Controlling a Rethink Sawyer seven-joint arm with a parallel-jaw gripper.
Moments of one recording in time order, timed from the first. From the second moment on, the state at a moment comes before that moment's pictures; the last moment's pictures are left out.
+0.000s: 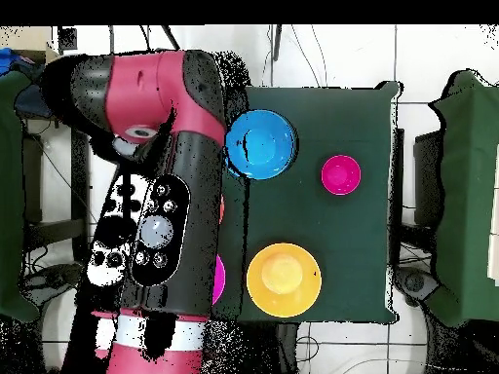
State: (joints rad) arm 0.20 -0.43 -0.40 0.84 0.07 1.49 2.23
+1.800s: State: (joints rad) arm 0.26 -0.50 -0.41 1.38 0.22 0.70 2.31
